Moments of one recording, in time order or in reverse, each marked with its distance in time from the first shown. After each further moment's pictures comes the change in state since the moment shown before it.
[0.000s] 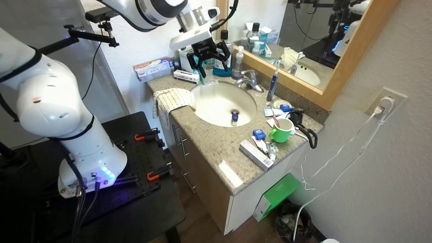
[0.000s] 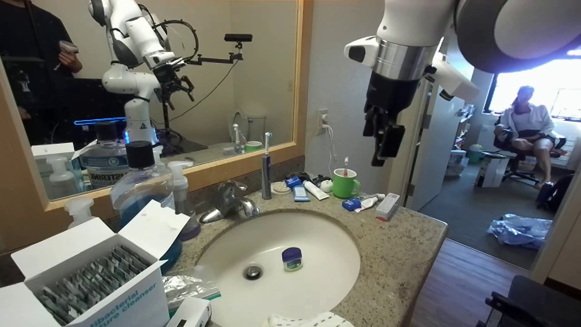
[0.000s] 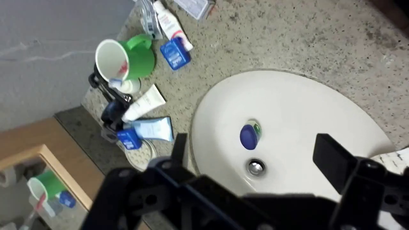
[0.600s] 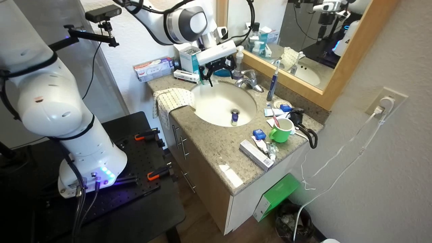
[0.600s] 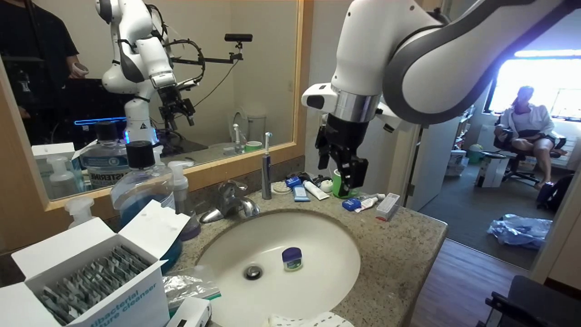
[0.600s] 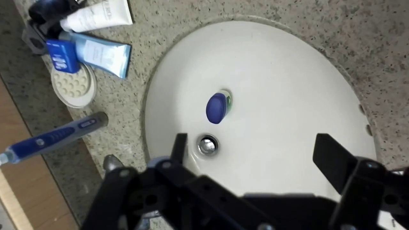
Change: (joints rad) arm 0.034 0.320 -0.037 0.126 0.090 0.196 -0.425
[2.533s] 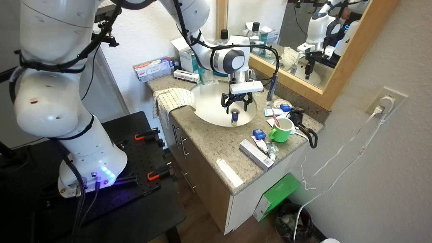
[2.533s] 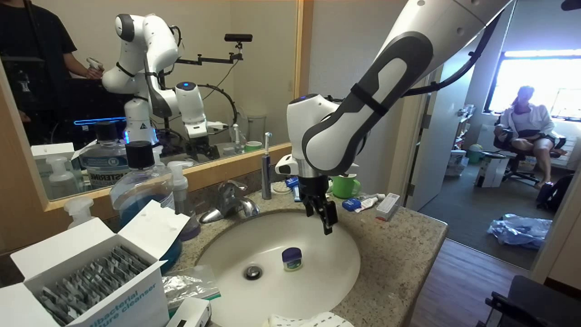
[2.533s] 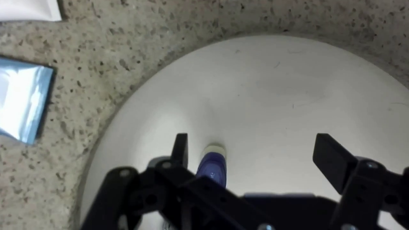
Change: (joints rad) arm -0.080 0.604 0.004 0.481 0.088 -0.186 -0.207
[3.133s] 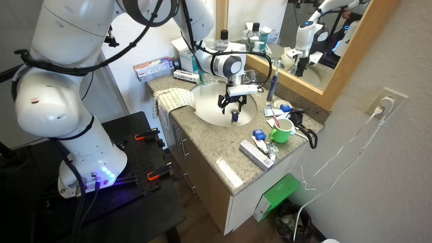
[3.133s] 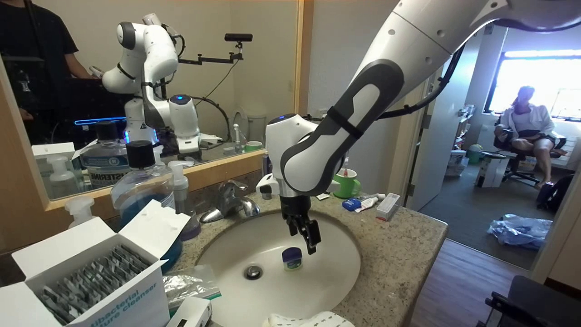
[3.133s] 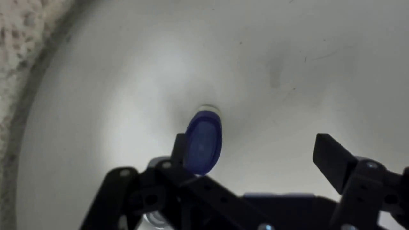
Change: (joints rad) arm 0.012 0.144 0.063 0.124 0.000 -0.030 -0.001
